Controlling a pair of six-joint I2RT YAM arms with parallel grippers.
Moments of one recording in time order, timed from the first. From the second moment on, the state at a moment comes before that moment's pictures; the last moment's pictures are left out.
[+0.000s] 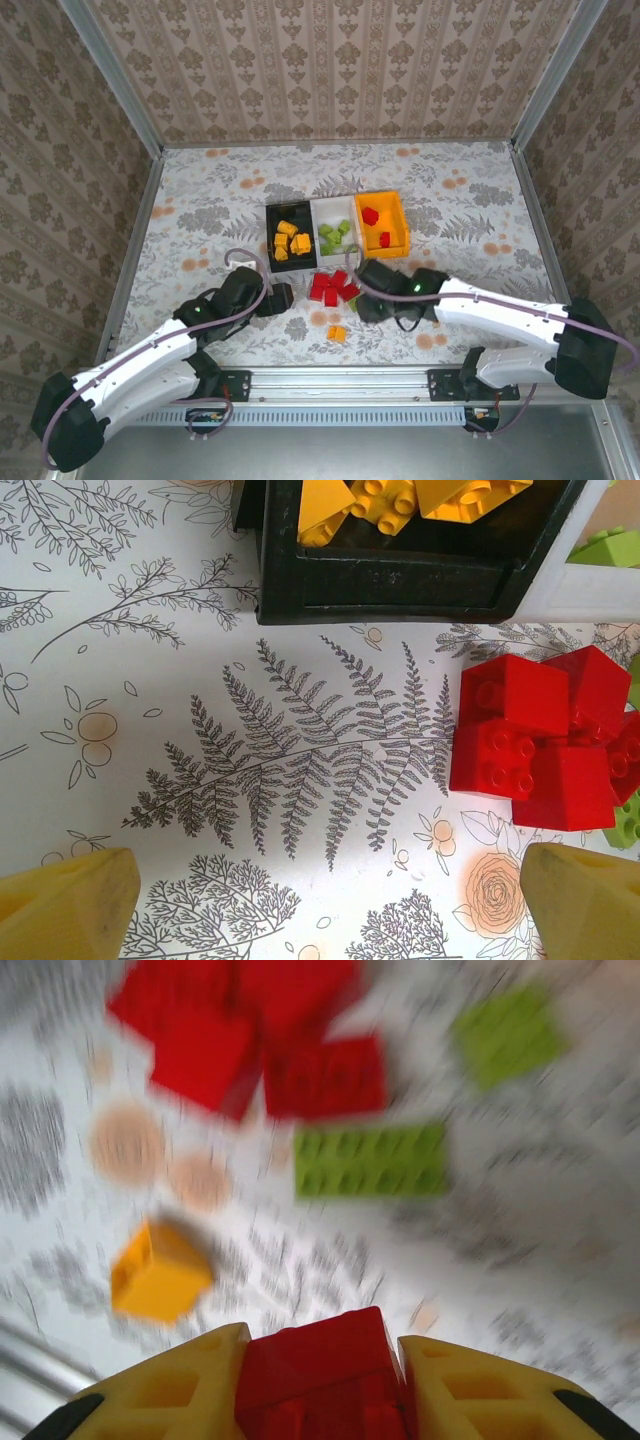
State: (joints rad) left arm -0.80 0.79 0.42 -0.48 -0.14 -0.77; right arm 0.94 1.24 0.87 -0.76 0.16 0.56
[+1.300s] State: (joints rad) left arm -0.80 1.22 0.58 -0.29 -0.04 -0.67; right arm 0.52 1.47 1.05 -0.47 0.20 0.59
